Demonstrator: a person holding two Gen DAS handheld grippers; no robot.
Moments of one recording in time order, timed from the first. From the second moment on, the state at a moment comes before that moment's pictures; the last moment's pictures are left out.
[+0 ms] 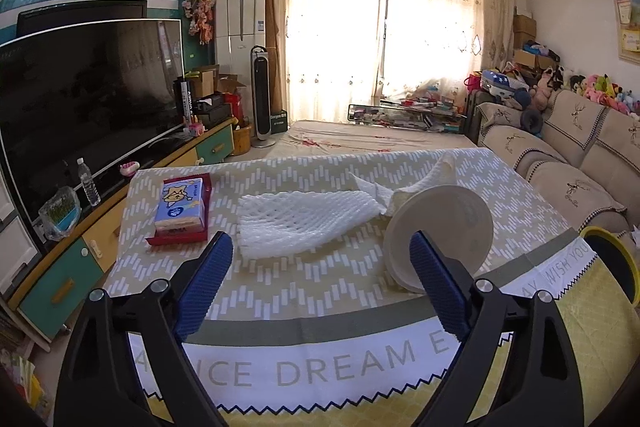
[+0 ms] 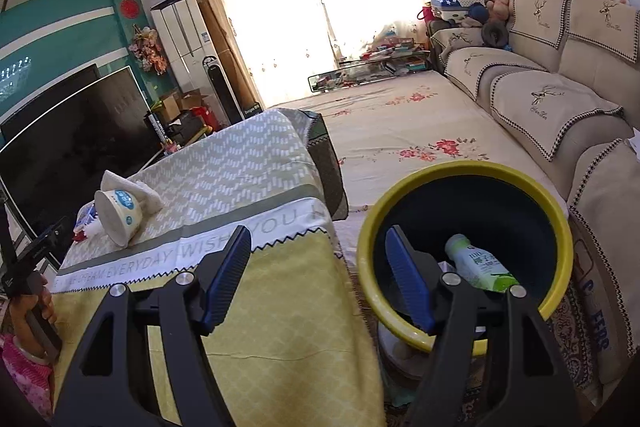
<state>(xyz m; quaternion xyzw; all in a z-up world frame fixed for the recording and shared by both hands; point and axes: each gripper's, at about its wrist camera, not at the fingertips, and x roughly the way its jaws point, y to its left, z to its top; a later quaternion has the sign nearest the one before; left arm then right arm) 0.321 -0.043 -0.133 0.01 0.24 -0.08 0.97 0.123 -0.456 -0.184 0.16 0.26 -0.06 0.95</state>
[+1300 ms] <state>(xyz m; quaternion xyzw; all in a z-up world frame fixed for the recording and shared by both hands) 0.347 -0.136 -0.125 0.11 0.29 -0.23 0.92 0.145 -0.428 -0.187 0.13 0.28 -0.08 0.95</state>
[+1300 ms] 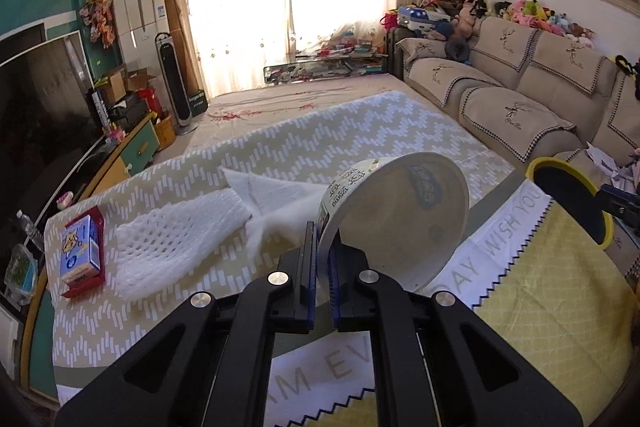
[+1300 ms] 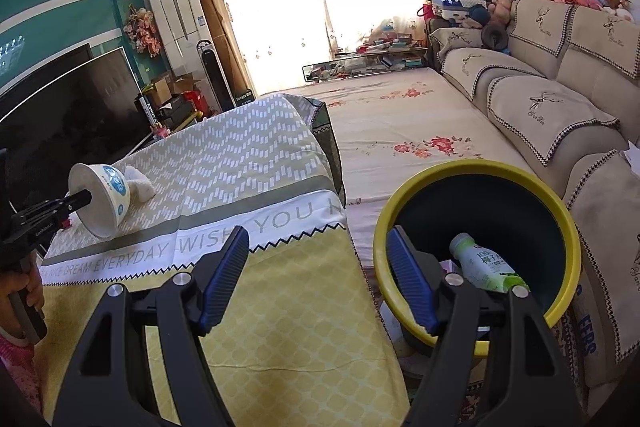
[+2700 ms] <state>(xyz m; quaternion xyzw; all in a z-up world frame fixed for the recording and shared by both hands) 0.285 -0.460 -0.113 0.14 0.30 -0.44 0.84 -0.006 -0.569 -0.181 0.20 0.13 -0.29 0.93</state>
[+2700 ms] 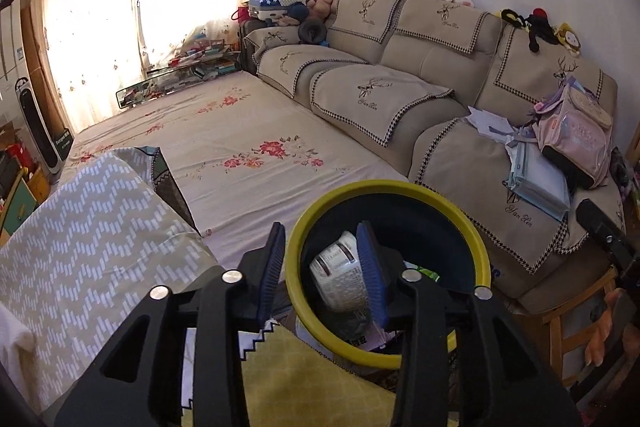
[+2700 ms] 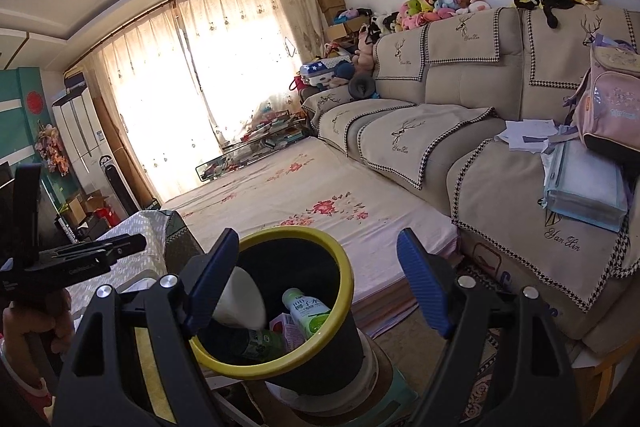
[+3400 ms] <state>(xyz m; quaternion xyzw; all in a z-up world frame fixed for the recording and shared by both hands) 0.309 -0.104 -0.071 -0.02 0.18 -0.13 0.98 0.115 -0.432 -0.133 0.11 0.18 -0.07 0.97</state>
